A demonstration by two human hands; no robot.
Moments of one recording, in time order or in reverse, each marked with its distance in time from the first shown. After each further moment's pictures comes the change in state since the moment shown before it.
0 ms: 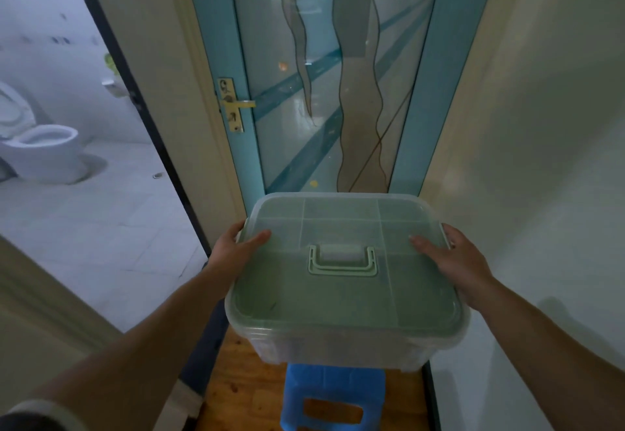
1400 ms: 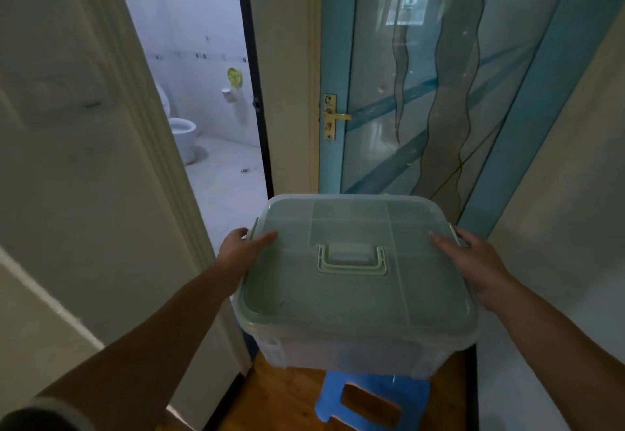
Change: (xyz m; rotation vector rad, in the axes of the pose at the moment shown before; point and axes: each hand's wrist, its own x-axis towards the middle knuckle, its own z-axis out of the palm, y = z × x) left_hand -0.144 -0.024 -0.123 -0.110 0.304 -0.044; right_hand -0.090 -0.062 0.051 0.288 -0.258 -0.070
